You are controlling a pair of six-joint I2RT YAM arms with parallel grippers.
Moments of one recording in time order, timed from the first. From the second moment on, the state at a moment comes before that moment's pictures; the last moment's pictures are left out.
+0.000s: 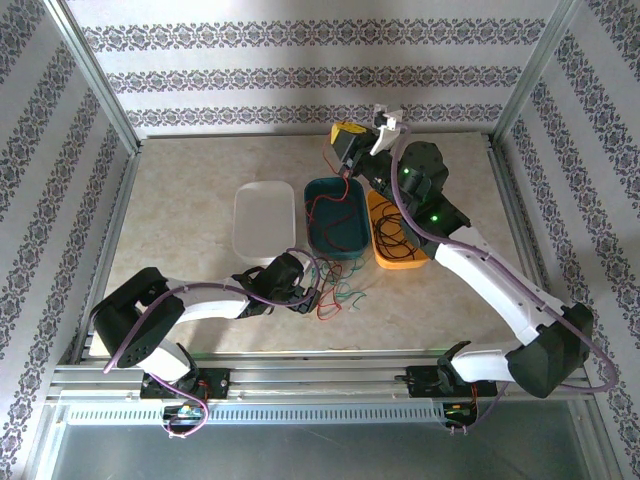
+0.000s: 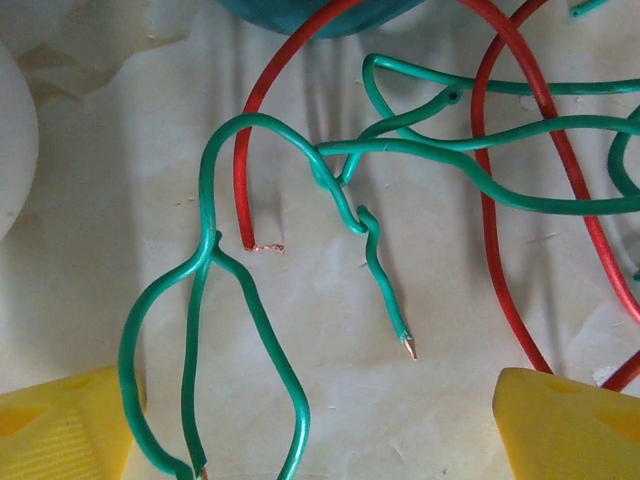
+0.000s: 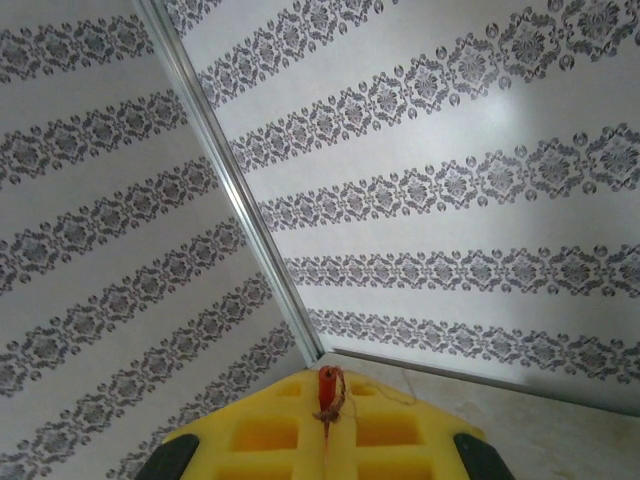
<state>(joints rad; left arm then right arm) -0.81 1.55 0.62 0.01 -0.10 -0.30 0.58 1.31 1.24 0.21 -0.12 0.43</state>
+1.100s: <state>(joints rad) -0.82 1.57 0.65 0.01 -0.10 -0.29 0.51 1.16 0.98 0.08 -0.04 0.81</state>
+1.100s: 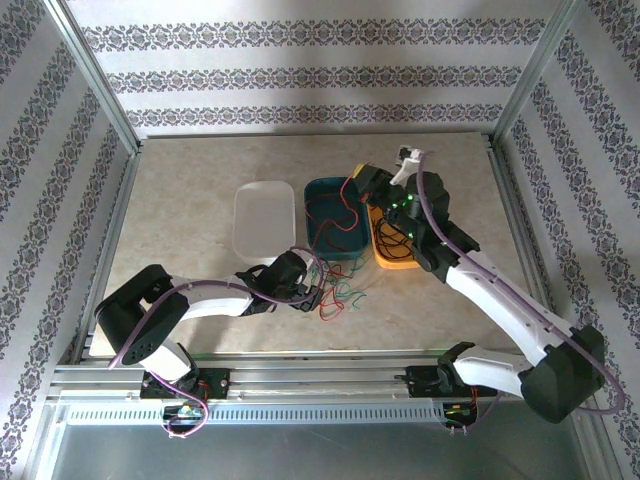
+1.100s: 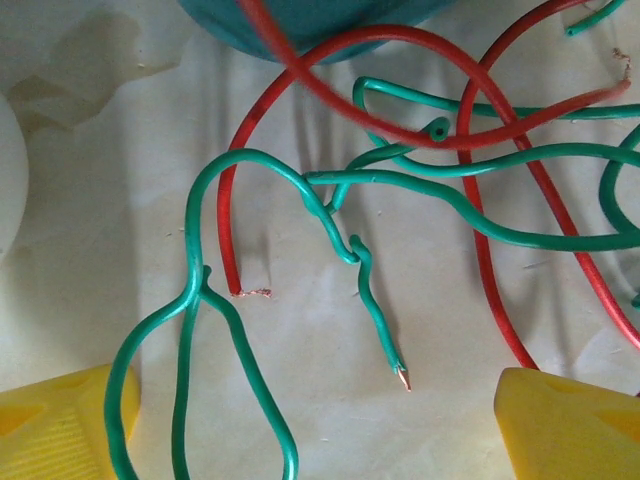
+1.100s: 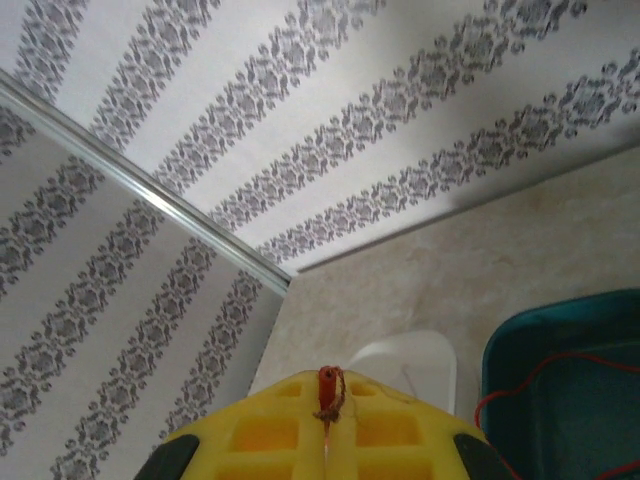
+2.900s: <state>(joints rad) -0.82 1.46 0.58 0.02 -0.22 -0.32 0.44 1.76 1.12 0.06 -0.20 0.70</state>
